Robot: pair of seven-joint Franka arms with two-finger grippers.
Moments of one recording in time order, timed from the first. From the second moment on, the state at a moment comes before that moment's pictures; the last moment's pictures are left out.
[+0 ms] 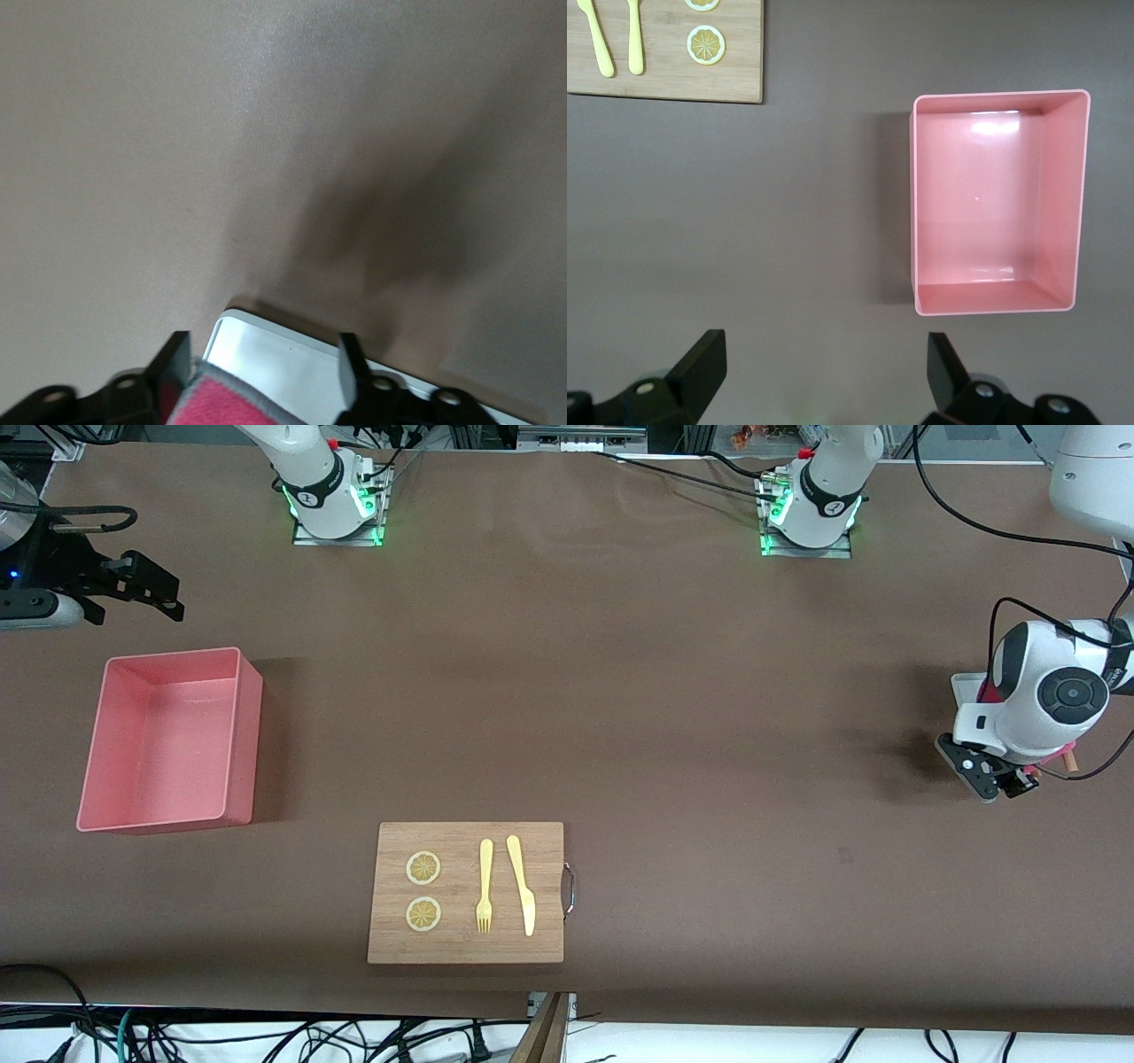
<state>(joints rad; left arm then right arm) 0.33 0.47 -0.04 -2.01 0.57 2.49 0.95 0.11 -0.06 -0.04 -1.65 0.00 1.56 0.00</state>
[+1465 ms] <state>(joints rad) 0.34 0.46 -0.05 -1.96 0.57 2.50 1.16 0.11 -0.06 -0.04 -1.65 0.00 1.56 0.00</state>
